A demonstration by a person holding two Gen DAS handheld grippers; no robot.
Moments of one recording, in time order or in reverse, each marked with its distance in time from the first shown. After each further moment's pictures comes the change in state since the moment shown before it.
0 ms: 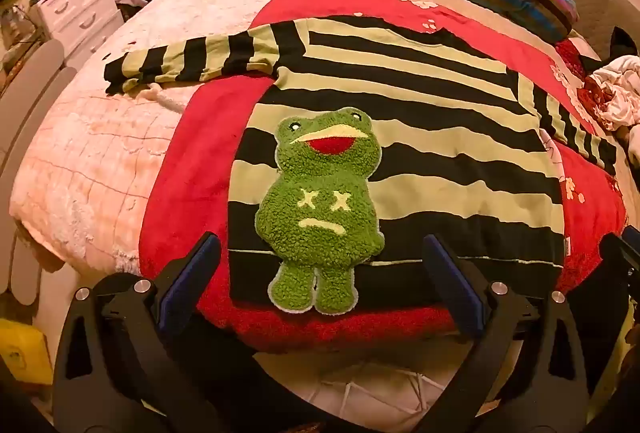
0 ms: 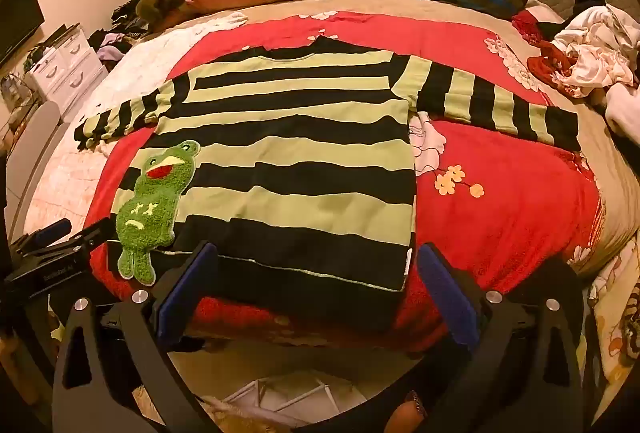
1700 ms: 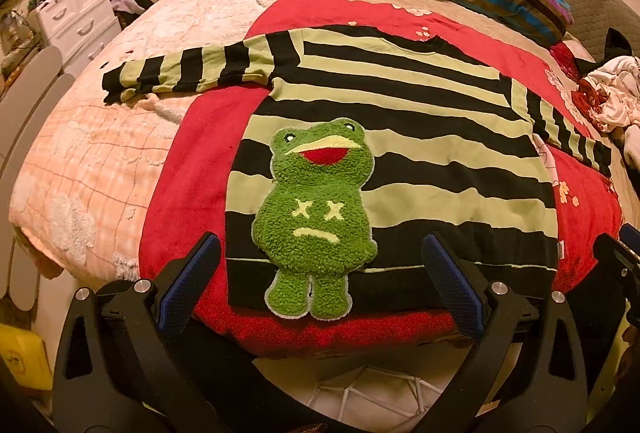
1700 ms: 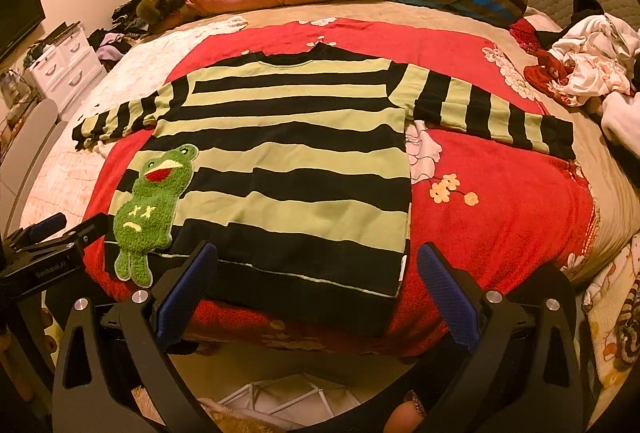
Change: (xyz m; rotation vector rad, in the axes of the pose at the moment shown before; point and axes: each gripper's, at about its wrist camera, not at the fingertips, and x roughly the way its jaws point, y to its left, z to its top) left arm -0.007 -0.001 0.005 0.008 -0.028 -0.012; right arm -0.004 -0.002 0.002 -0.018 -0.021 -0.017
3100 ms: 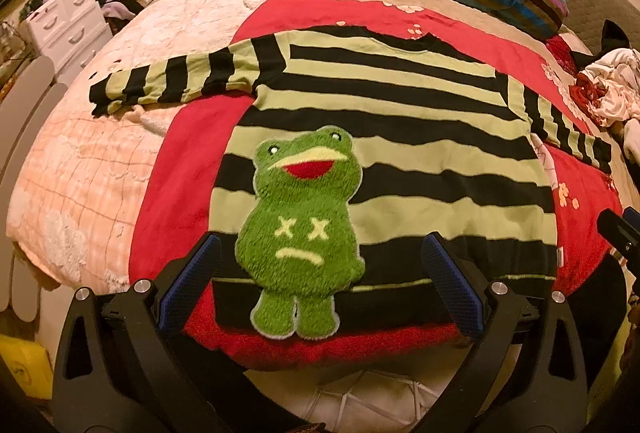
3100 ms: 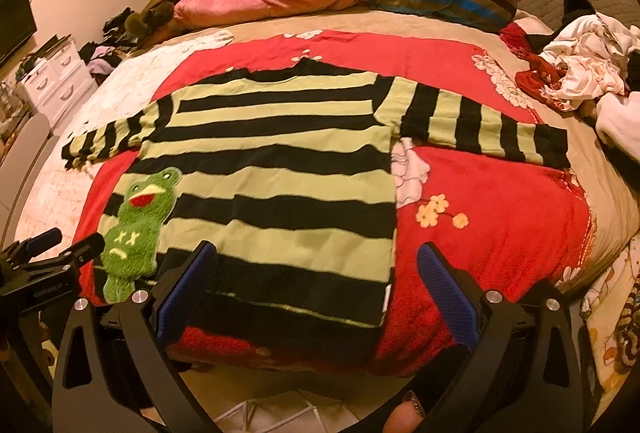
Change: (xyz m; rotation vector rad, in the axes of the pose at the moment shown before) left arm 0.012 -0.017 0.016 0.031 0.001 -0.006; right arm 0.009 -0.018 0.023 0.034 -0.045 -0.034
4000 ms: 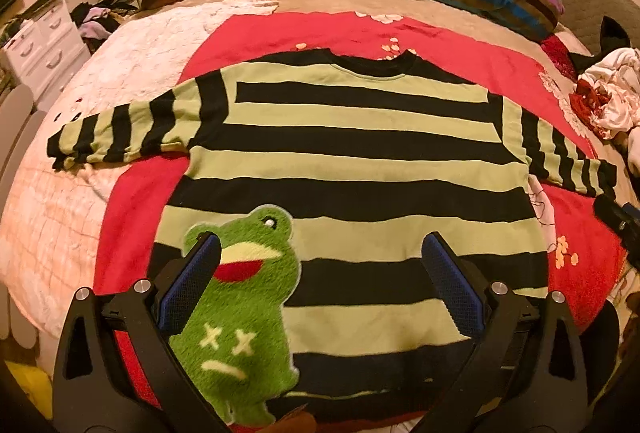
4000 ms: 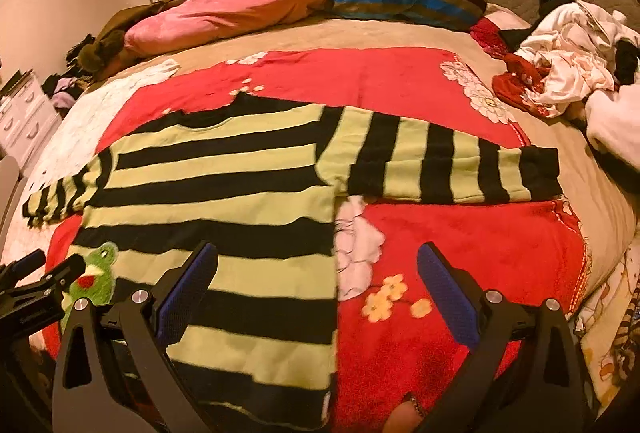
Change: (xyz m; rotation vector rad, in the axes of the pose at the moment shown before) left arm 0.055 -0.061 0.076 0.048 0.000 -0.020; right arm 0.062 -0.071 0.073 0.105 -0.020 -0.093
